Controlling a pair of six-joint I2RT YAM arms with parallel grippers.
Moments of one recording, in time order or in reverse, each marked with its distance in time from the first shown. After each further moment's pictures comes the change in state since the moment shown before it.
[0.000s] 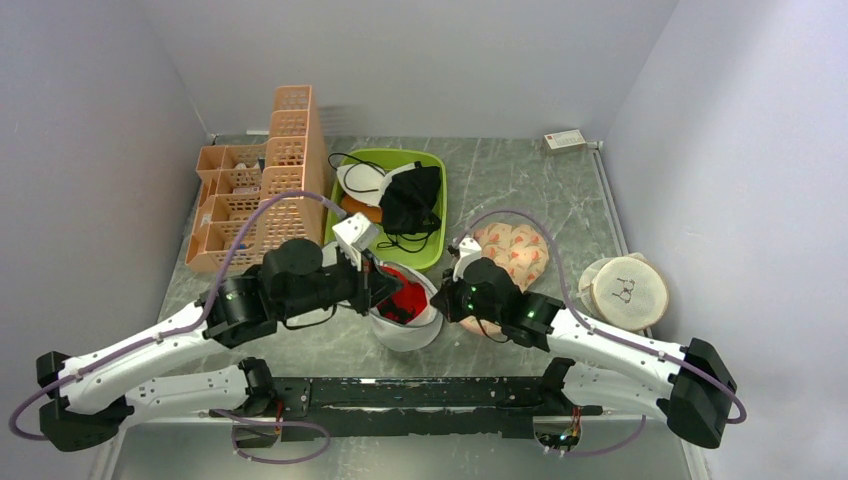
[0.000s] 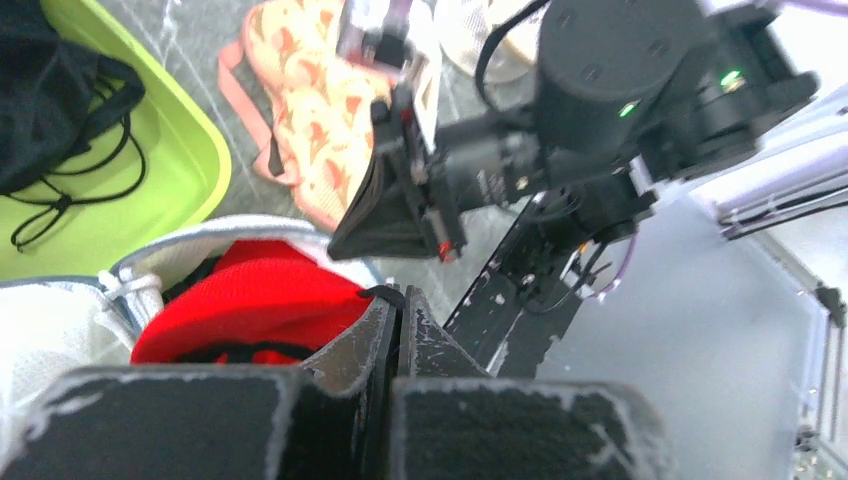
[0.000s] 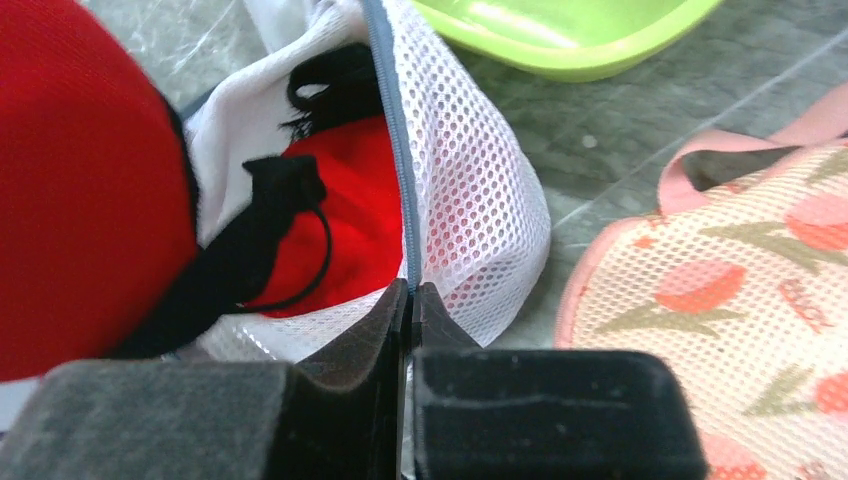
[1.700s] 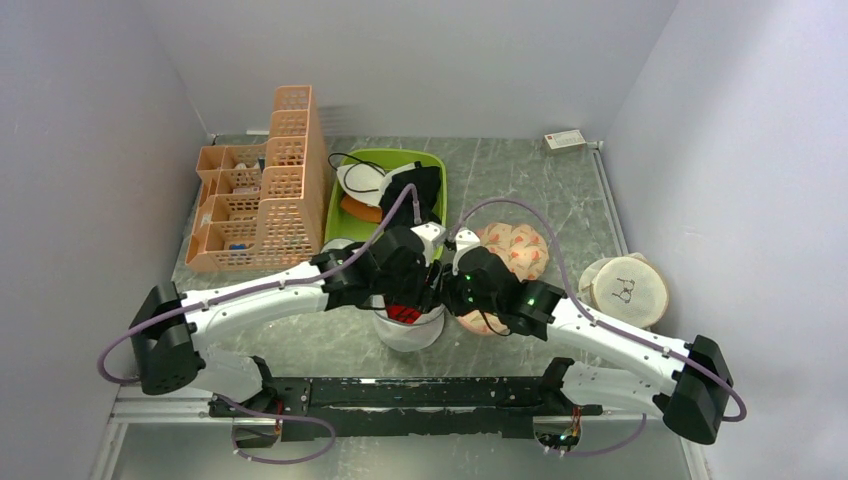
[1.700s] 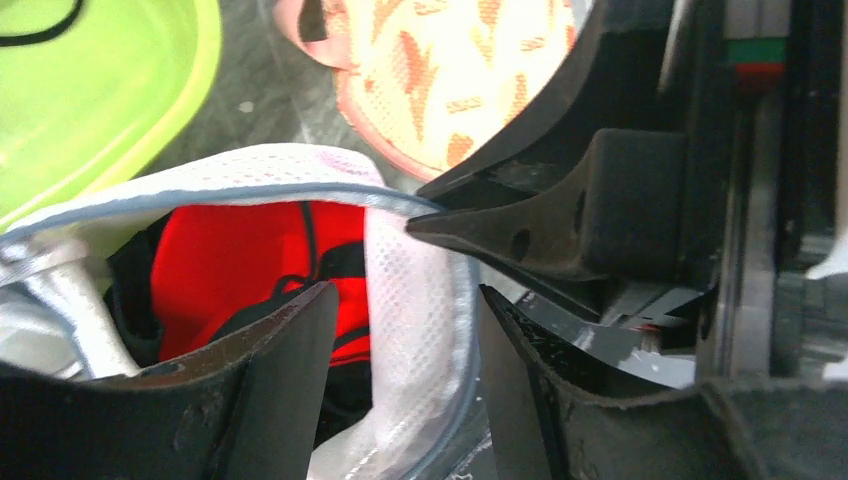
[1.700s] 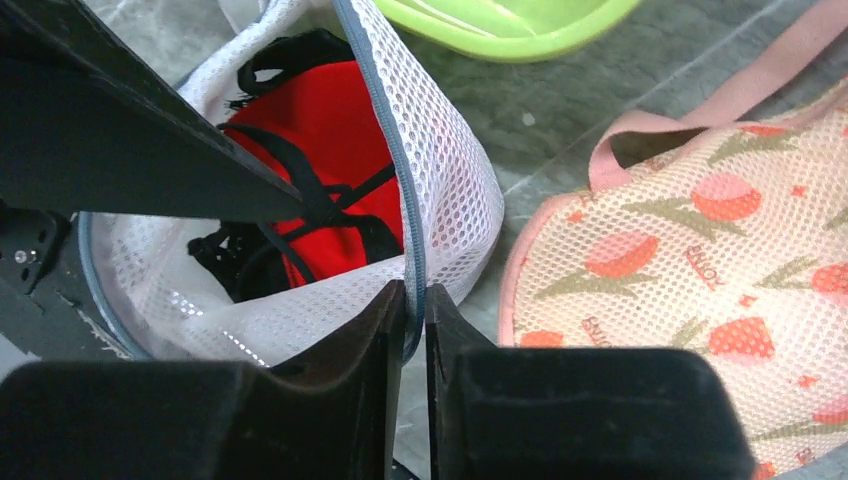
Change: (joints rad) left arm 0.038 0.523 0.150 -0.066 0.046 -0.074; right arm 0.000 0.044 0.141 -0.198 0.012 -0.085
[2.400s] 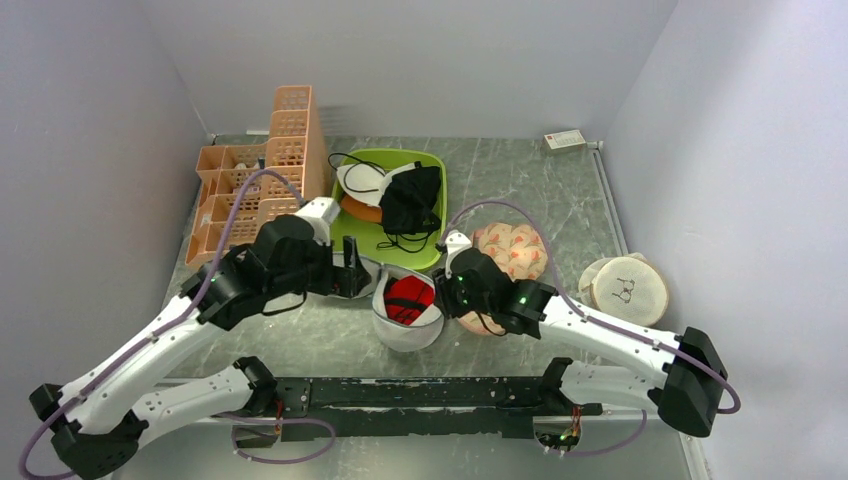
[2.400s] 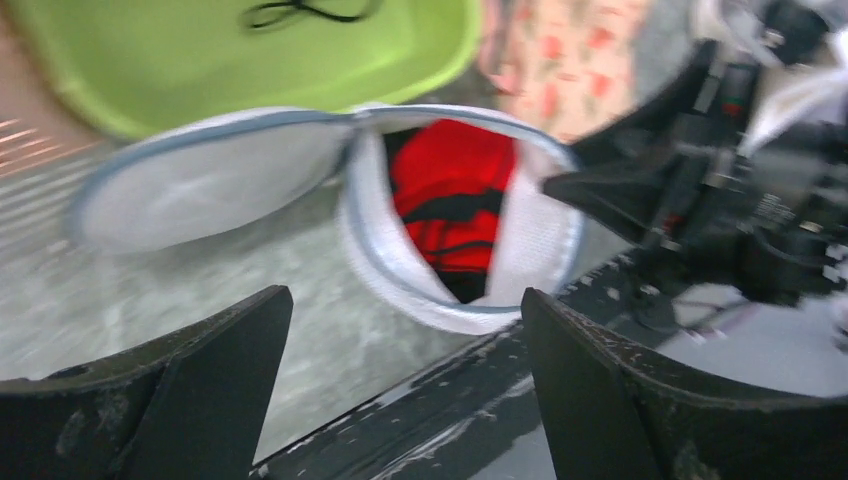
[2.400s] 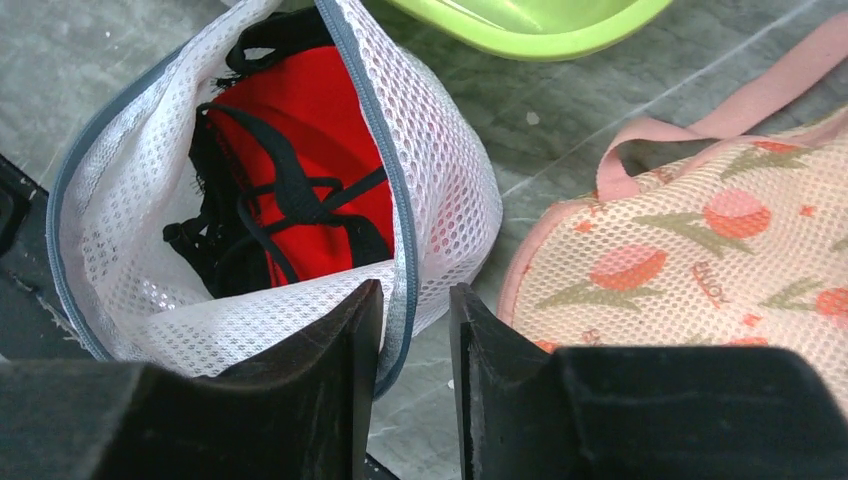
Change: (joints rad) left arm 0.269 -0.498 -0.019 -0.418 -0.150 -0.071; right arm 0.004 0.050 -0.011 0.019 0.000 -0.057
